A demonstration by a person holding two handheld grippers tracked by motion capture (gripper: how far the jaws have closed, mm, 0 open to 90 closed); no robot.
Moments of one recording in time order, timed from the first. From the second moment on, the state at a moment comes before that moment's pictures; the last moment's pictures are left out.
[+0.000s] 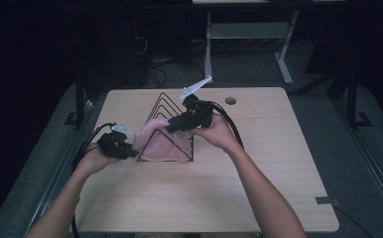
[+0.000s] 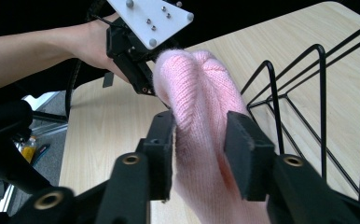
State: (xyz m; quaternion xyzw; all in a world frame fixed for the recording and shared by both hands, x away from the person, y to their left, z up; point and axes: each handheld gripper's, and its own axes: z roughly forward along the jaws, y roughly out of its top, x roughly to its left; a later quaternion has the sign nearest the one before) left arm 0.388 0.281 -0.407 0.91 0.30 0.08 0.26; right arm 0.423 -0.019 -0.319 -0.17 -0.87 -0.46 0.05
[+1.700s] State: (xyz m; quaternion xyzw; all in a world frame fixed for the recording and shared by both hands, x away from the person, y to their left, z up) left arm 0.355 0.300 -0.378 0.89 0.32 0.10 0.31; right arm 0.391 -0.156 -0.312 -0.29 -0.83 -0.47 -0.04
